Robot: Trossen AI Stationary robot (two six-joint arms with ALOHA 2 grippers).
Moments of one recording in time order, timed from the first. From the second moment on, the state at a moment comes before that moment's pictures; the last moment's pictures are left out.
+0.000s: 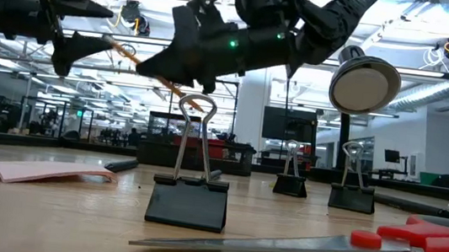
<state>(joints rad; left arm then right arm) 0.07 0.28 0.01 0.35 -0.13 -0.50 0.01 2.06 1.21 0.63 0.08 0.06</state>
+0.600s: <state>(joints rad) 0.07 0.31 0.01 0.36 -0.22 -0.52 -0.05 2.06 1.21 0.71 0.06 0.07</state>
